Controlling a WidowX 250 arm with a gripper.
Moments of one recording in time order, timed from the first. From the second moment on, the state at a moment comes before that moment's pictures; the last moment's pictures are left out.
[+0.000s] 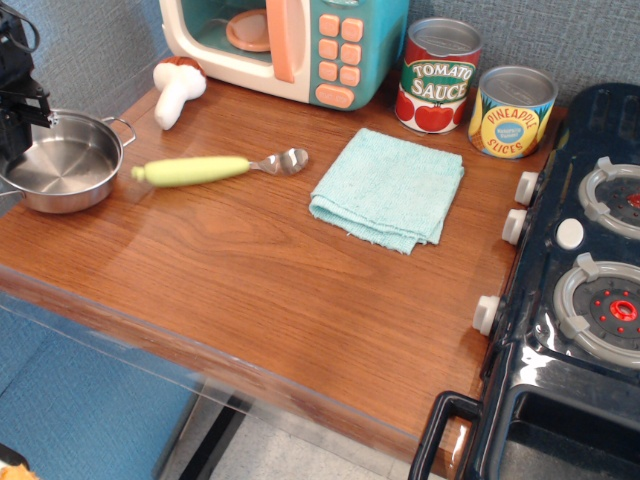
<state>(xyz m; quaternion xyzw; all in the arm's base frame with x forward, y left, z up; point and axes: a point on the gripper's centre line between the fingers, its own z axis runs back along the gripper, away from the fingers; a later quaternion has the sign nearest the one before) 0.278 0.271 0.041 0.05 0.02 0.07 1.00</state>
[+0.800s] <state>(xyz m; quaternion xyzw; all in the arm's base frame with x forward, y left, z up) 0.229 0.242 0.028 0.04 0.04 0.01 1.00</state>
